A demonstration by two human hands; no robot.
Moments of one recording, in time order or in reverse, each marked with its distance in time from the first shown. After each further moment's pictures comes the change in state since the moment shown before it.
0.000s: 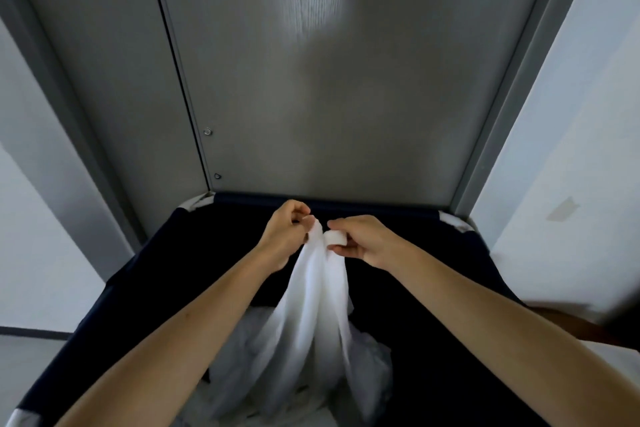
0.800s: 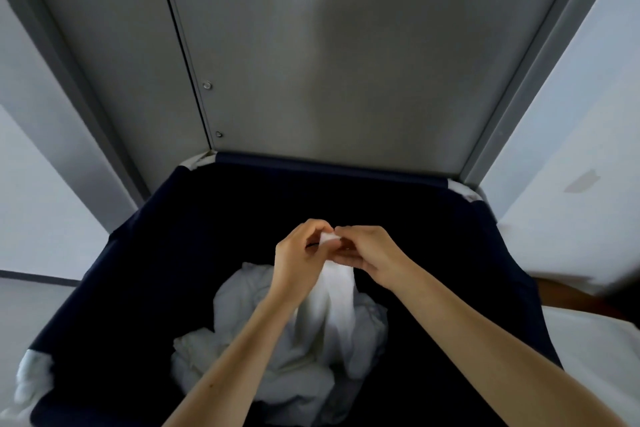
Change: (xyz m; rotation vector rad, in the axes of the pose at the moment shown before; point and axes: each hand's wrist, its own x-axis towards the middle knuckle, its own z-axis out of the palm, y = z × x) left_hand -0.073 -0.053 0.032 0.173 0.135 0.277; right_hand -0.012 0.068 -0.004 0.058 0.035 0.015
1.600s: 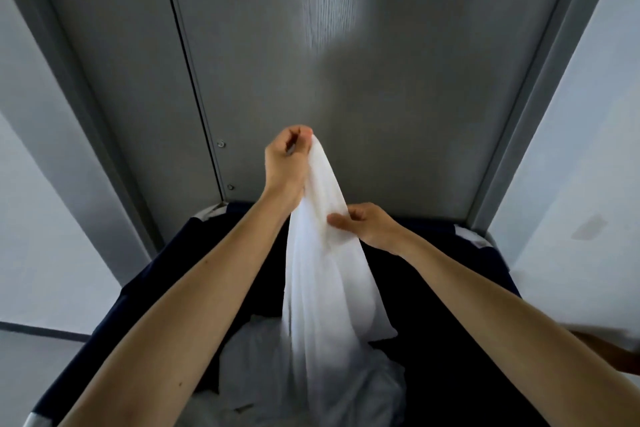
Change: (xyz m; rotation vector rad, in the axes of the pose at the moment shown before) left_hand 0.151 0.110 -0.034 -0.376 0.315 0.063; right_hand 0.049 -0.087 -0.015 -0.628 -0.188 -0.448
